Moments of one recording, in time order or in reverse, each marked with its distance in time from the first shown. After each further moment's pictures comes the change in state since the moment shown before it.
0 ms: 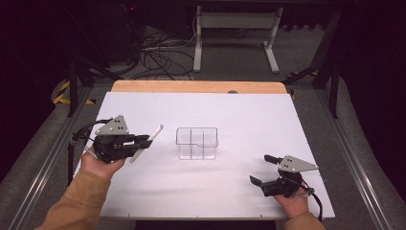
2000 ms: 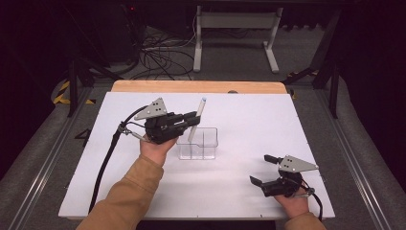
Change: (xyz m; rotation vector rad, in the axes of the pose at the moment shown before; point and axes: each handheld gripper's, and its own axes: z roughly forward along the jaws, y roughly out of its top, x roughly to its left) left arm -0.012 0.056 0.102 -0.434 -0.157 -0.090; right arm 0.000 0.000 -0.001 -0.004 0.008 -0.006
